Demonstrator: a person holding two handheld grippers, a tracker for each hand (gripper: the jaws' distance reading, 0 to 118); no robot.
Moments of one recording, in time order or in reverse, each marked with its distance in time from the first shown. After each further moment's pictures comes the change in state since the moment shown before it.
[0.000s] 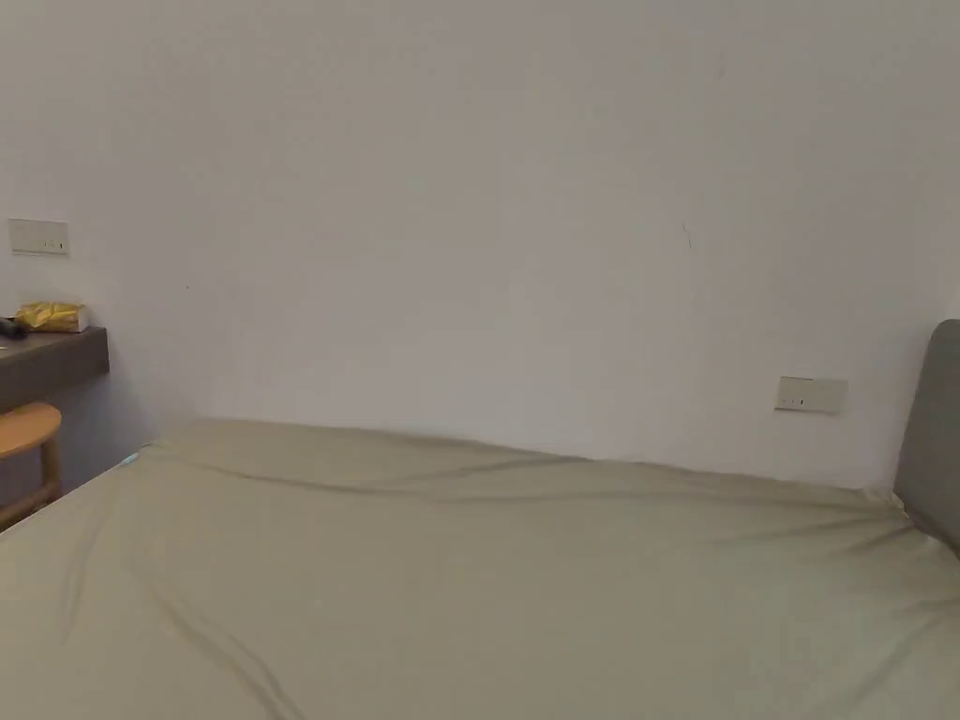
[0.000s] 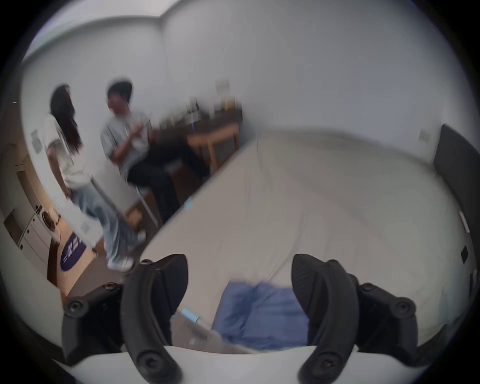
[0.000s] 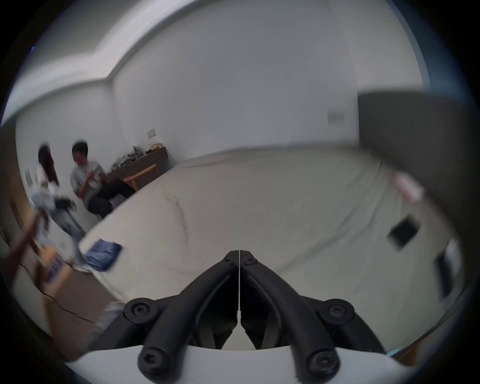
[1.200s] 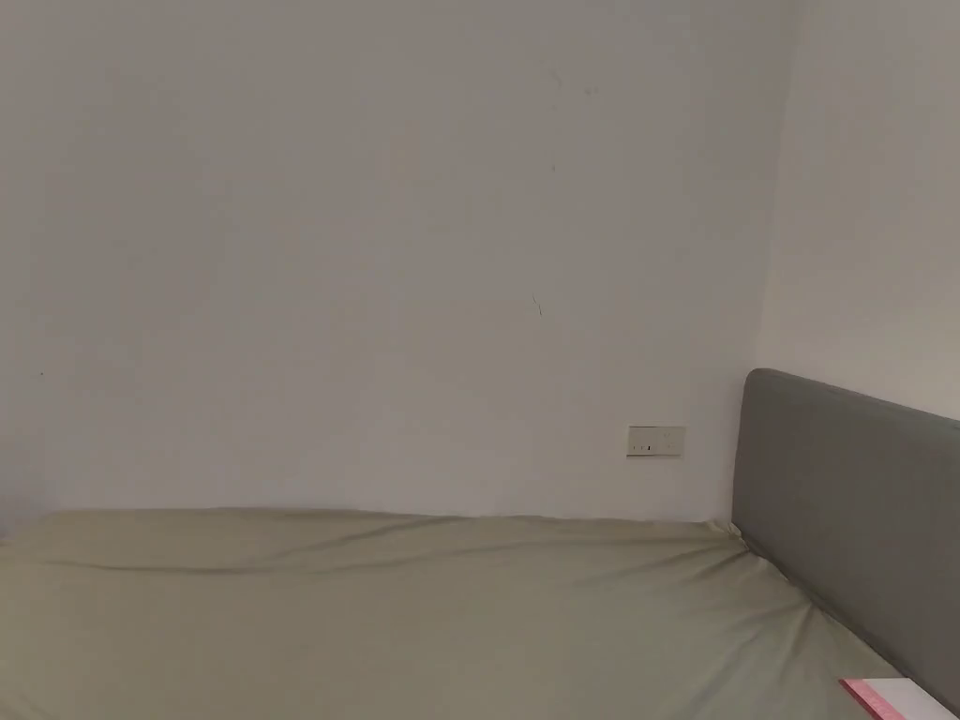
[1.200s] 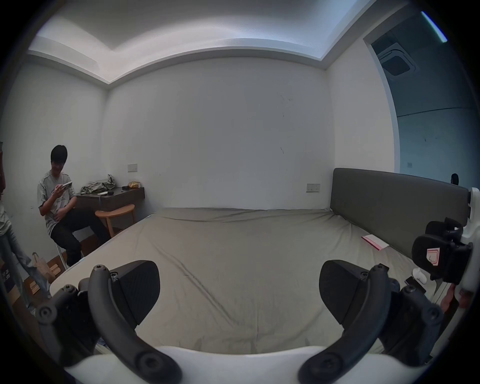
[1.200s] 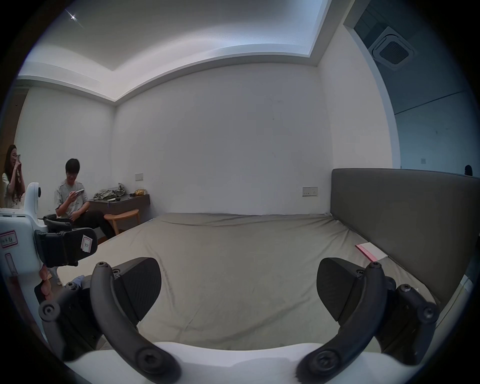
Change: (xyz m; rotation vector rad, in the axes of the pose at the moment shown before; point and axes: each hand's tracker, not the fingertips) left arm 0.304 -0.075 0.209 0.396 -0.509 -0.034; right arm -0.035 0.058 0.081 0.323 -0.146 0.023
